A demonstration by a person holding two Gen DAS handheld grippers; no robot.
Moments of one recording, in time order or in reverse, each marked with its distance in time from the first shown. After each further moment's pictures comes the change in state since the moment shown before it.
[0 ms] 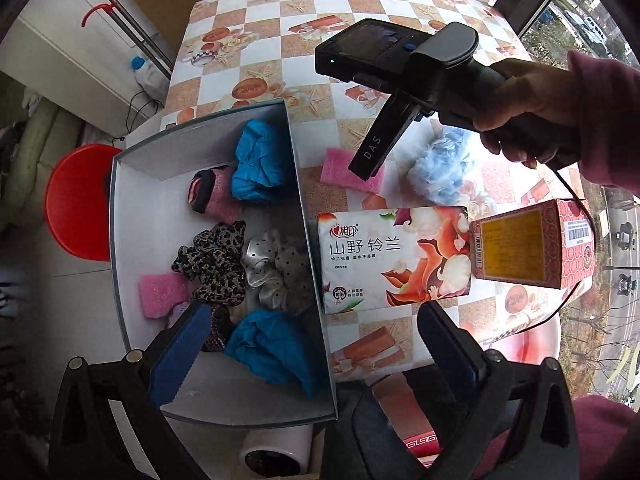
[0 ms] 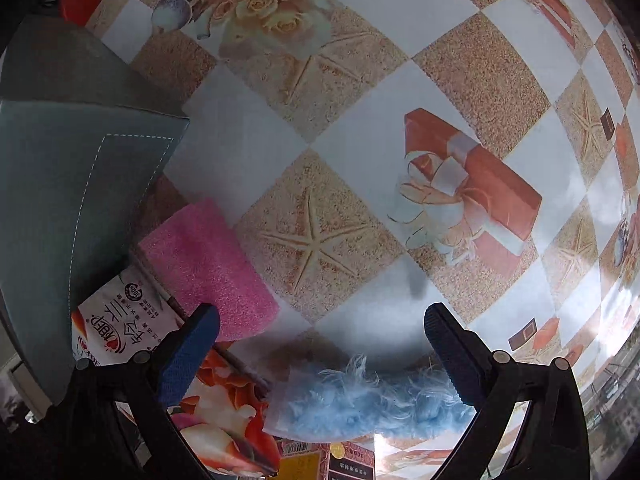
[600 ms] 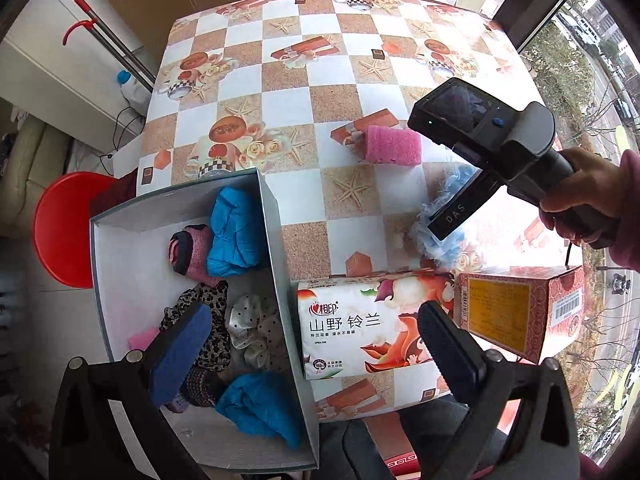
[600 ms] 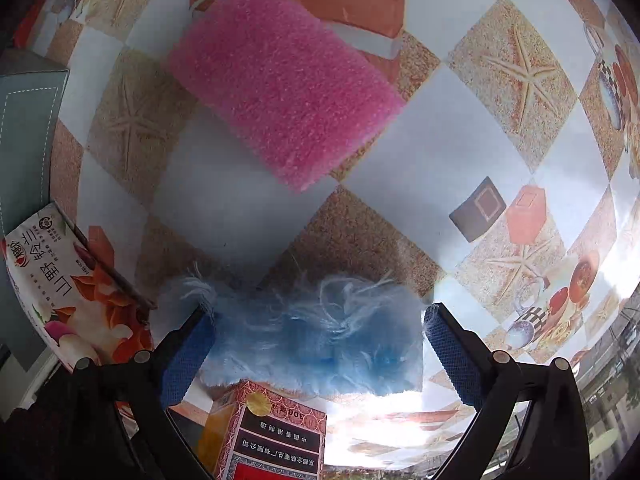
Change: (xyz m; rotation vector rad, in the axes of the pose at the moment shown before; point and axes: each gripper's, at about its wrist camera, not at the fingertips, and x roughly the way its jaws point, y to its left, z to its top) left arm 0.008 -0.014 0.067 0.017 -0.011 -0.032; right arm 0.040 -0.090 -0.076 0.142 0.111 0.049
